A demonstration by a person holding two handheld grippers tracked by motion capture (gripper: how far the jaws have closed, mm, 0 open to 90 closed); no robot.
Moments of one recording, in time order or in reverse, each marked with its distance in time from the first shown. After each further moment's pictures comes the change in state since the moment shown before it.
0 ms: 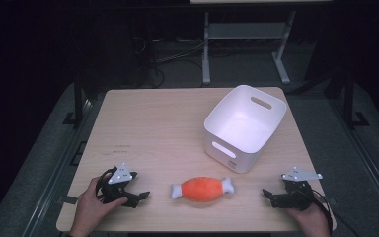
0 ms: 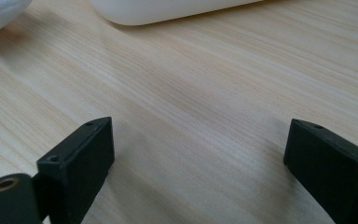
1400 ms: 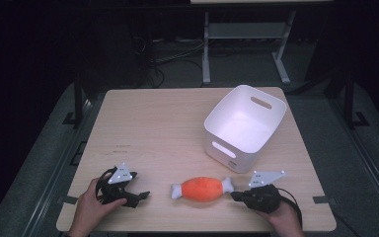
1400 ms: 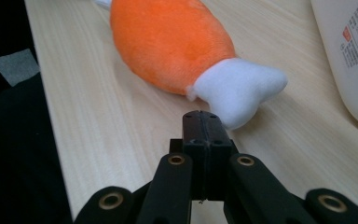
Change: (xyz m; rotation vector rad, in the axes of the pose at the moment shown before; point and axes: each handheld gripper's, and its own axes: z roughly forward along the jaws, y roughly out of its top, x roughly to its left) left arm 0.000 0.000 0.000 0.001 0.000 0.000; right arm 0.077 0.045 0.019 0.002 0.428 -0.201
